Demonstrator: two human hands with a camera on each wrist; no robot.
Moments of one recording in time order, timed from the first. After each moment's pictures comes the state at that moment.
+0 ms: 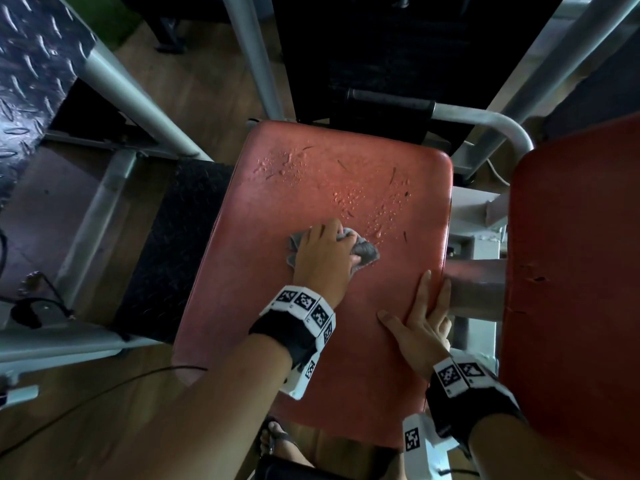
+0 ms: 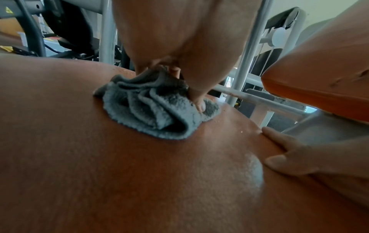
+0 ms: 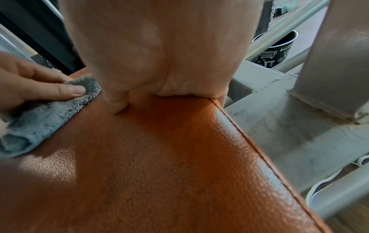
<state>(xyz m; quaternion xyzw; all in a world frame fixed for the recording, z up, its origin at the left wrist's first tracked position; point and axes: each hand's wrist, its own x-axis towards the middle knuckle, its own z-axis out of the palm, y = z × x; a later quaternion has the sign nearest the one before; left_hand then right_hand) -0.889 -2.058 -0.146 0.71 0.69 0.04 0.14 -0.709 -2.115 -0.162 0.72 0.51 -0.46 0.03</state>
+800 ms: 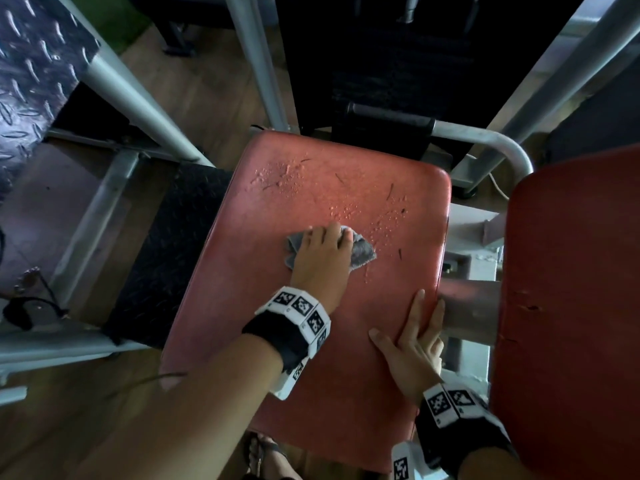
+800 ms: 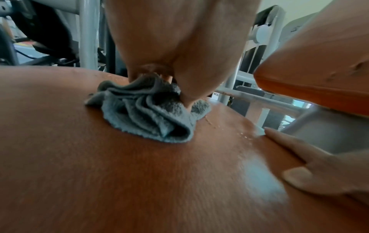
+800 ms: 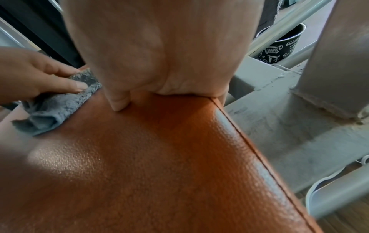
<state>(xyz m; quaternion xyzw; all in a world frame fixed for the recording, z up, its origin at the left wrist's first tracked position) -0.884 -2.037 -0.153 0.73 0.68 -0.03 0.08 -0.707 -2.116 -0.163 0.71 0.53 -0.46 0.03</state>
